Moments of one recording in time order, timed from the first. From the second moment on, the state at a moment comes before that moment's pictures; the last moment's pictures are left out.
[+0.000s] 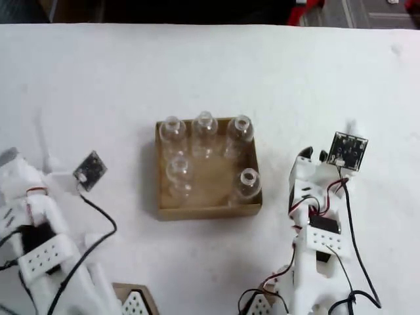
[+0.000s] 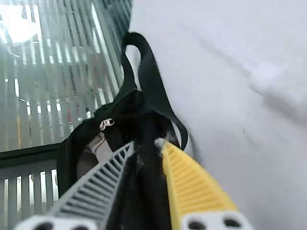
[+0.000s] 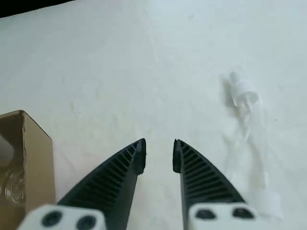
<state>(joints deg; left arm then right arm) -41.5 -57.3 79.7 10.6 -87.4 10.9 -46.1 80.8 2.5 -0.1</state>
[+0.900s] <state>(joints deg) -38.5 -1.8 19.6 65.8 -103.0 10.9 -46.1 80.8 2.5 0.1</state>
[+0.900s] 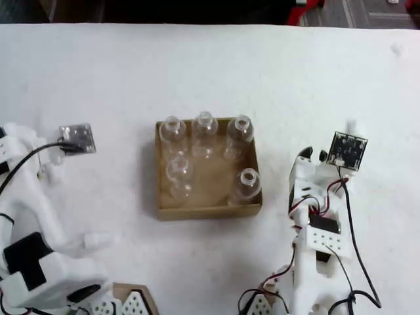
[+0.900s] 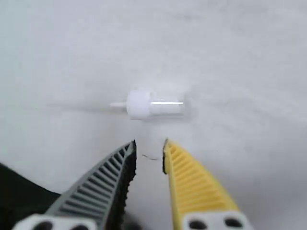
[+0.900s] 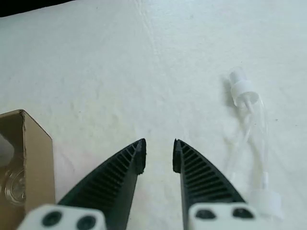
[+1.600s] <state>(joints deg) -36.4 9.7 19.3 55.7 -109.8 10.4 -46.1 80.8 2.5 0.1</state>
